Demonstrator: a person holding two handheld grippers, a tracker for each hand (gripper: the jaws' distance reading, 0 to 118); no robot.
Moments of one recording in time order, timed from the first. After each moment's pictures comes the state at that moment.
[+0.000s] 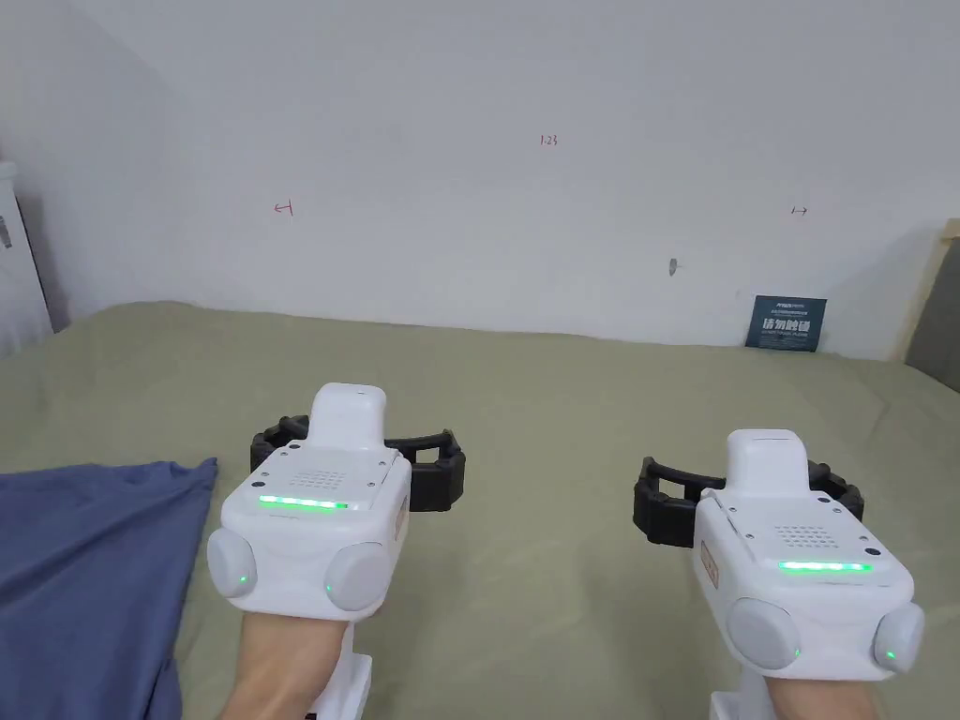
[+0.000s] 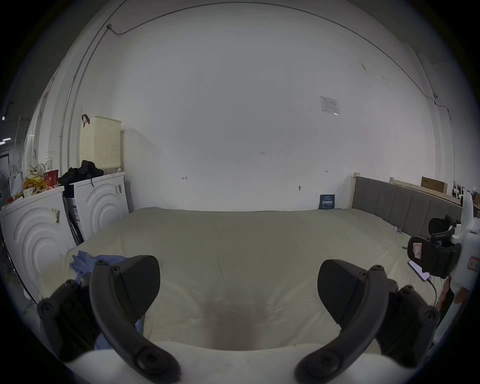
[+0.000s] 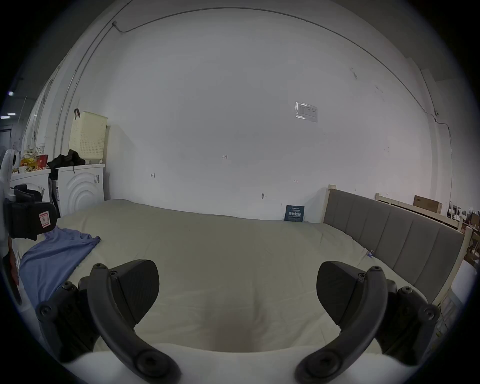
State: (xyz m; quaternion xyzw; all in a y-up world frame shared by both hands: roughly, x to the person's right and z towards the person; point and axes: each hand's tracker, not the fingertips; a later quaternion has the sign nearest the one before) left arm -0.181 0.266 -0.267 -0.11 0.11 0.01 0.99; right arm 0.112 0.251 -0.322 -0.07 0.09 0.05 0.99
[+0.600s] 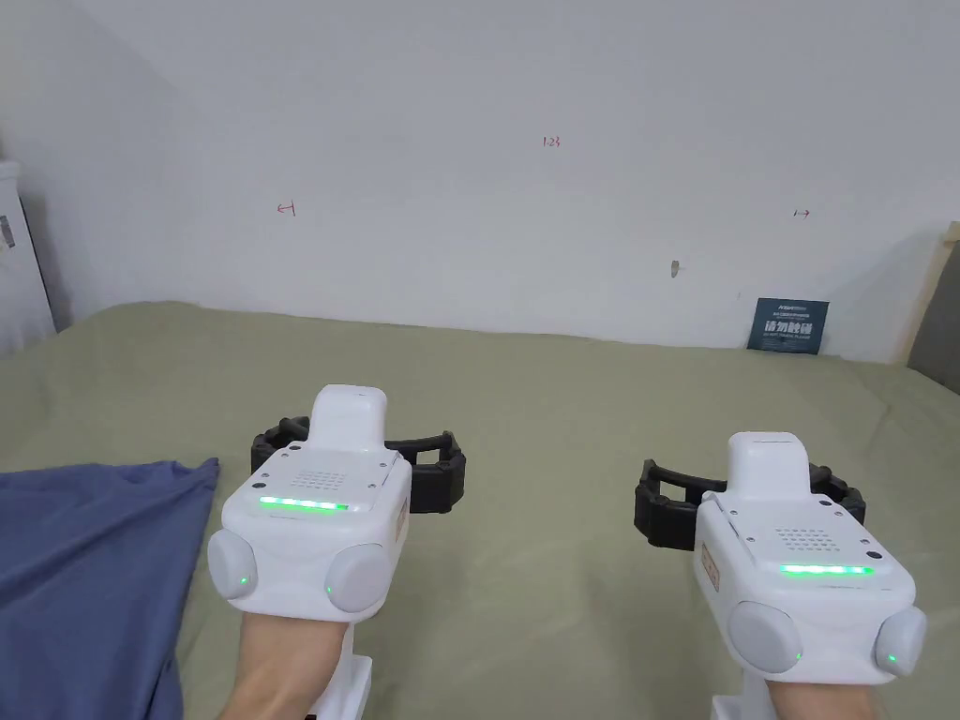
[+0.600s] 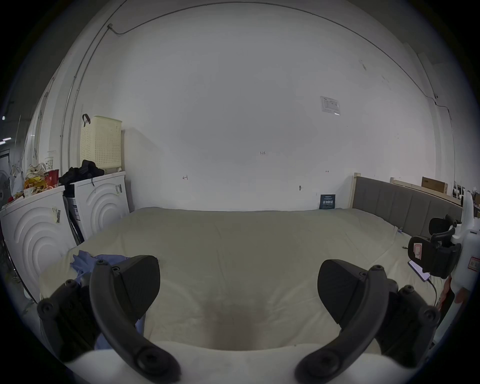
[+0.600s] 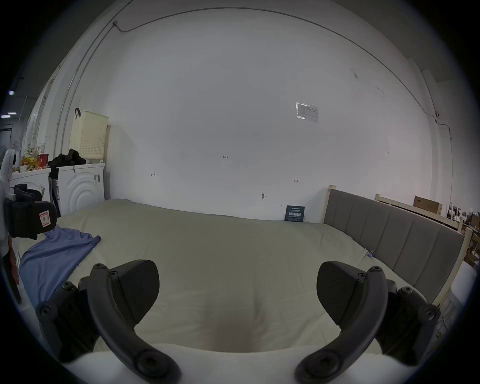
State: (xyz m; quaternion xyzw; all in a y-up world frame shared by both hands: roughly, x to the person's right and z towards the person) left arm -0.182 0.266 -0.266 -0.11 0.11 0.01 0.99; right arm 0.111 0.251 -0.321 -0.07 0.09 0.06 0.99
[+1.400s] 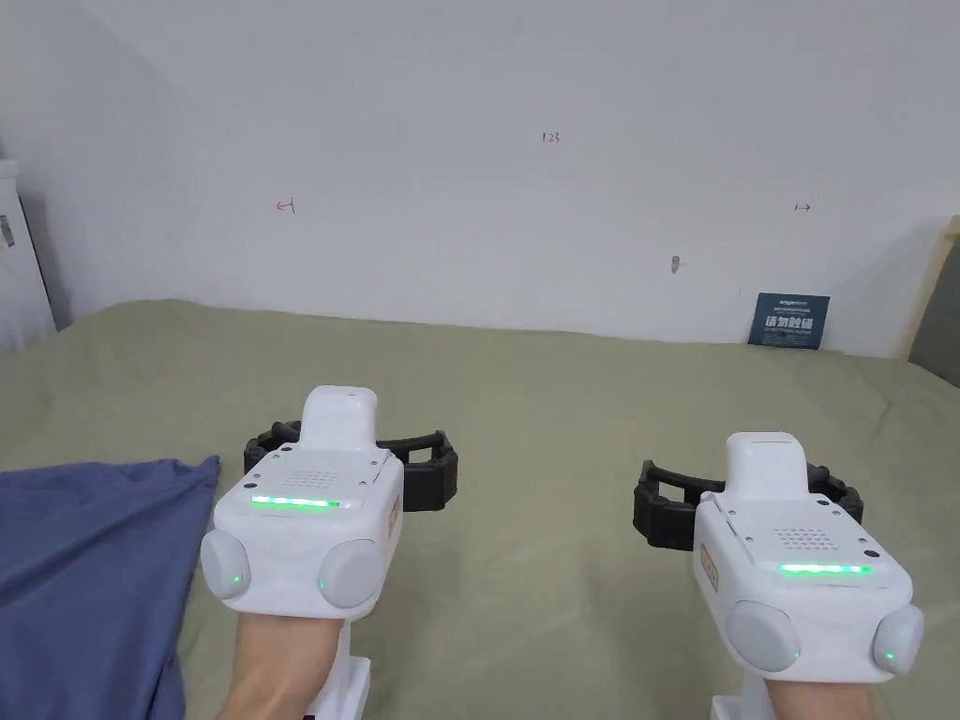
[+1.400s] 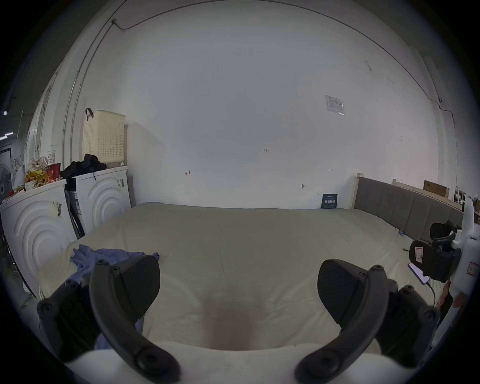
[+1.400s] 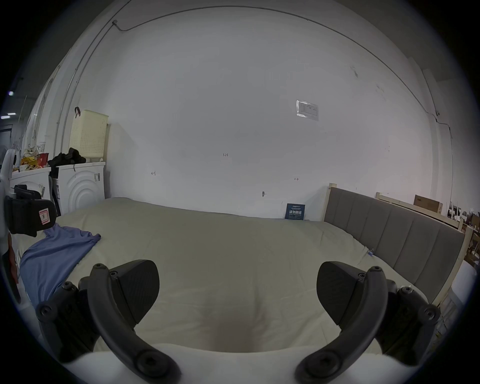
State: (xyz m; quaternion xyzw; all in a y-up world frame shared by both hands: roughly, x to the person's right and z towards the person) left arm -0.187 0.263 -0.267 -0.11 0.11 0.02 0.99; right arm 0.111 0.247 -0.321 -0.07 0.09 0.06 0.99
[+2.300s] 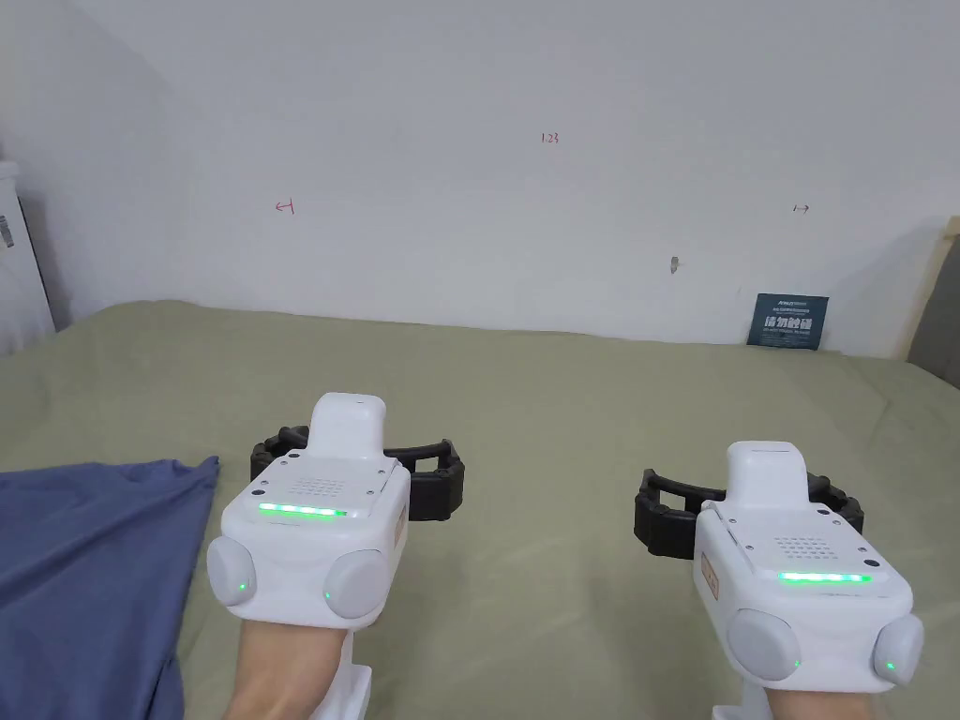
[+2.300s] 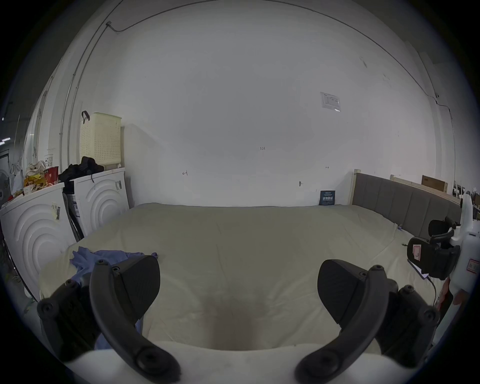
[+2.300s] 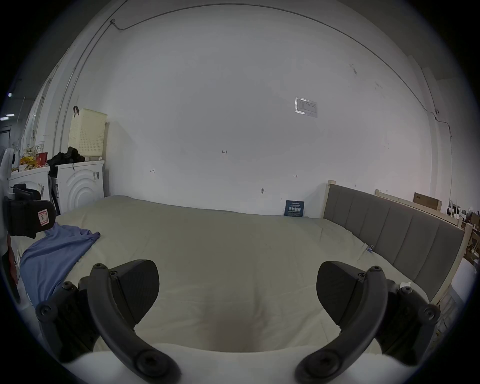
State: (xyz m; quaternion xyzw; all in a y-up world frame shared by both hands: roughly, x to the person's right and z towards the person) left arm -0.181 0.259 -0.265 -0.12 0.11 0.01 0.99; right arm 0.113 0.241 -0.319 -0.08 0.09 0.05 0.99
